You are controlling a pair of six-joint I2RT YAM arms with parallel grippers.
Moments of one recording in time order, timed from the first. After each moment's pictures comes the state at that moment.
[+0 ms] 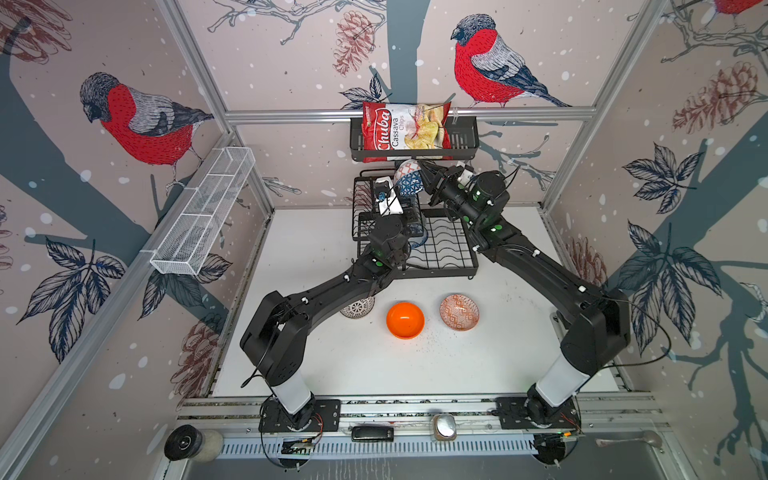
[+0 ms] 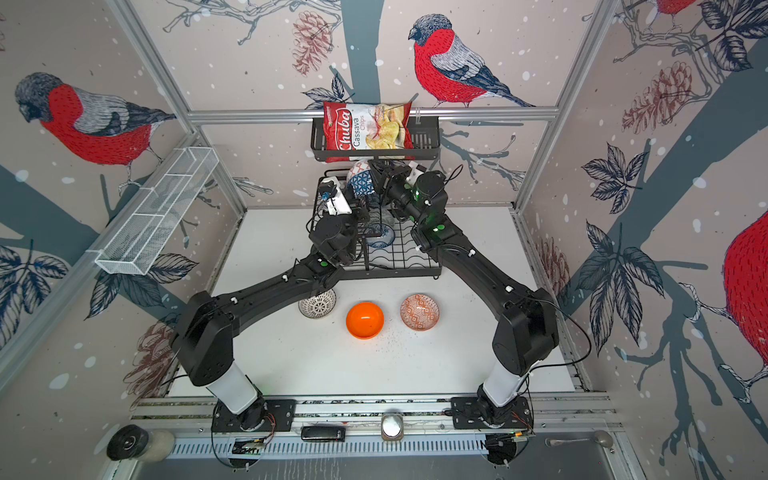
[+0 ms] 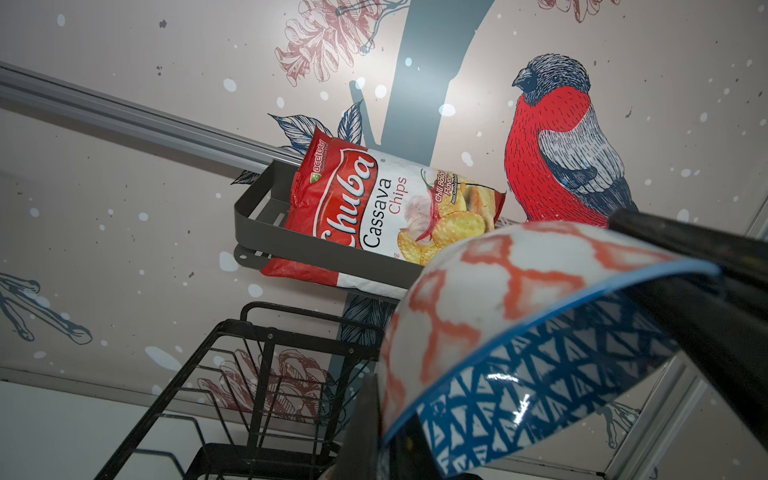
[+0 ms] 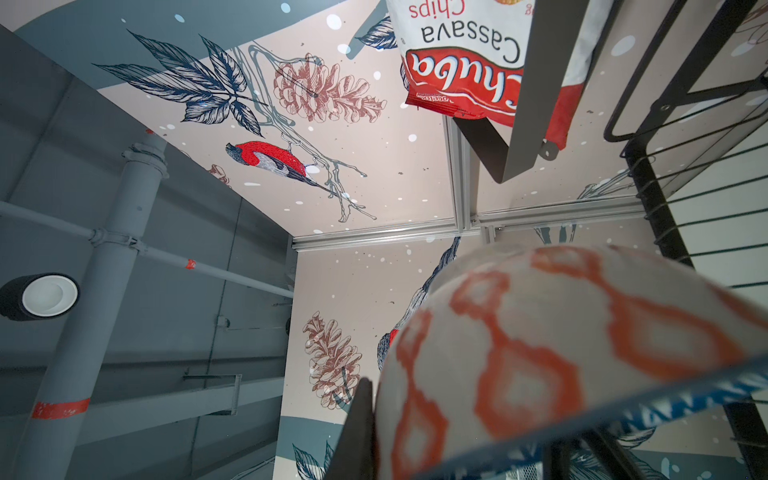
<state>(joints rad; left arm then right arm) -0.74 1.68 1.29 0.68 -0.68 -0.13 0.59 1.69 1.54 0.39 -0.20 1.78</state>
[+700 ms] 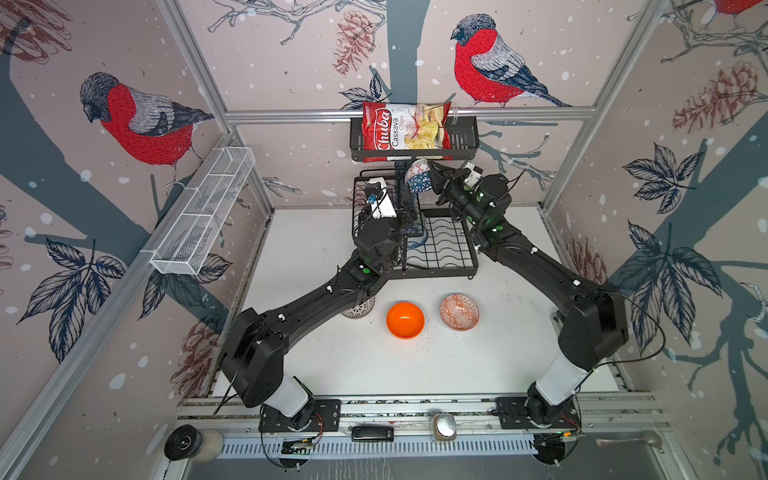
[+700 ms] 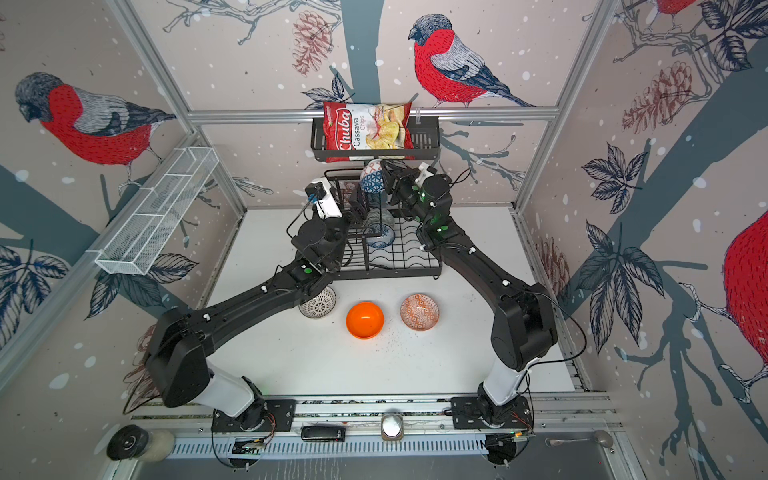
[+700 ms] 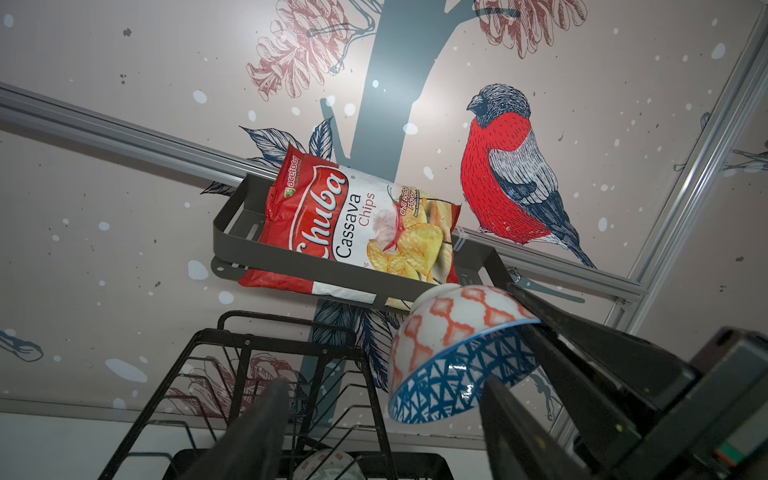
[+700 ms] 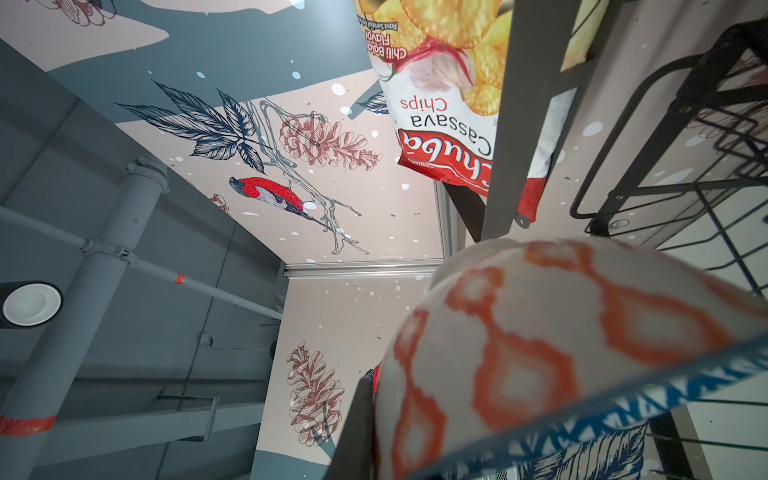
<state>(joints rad) -0.75 1.51 1.20 0.60 -0.57 -0.17 0.52 1.70 1.47 0.48 -0.18 1.73</state>
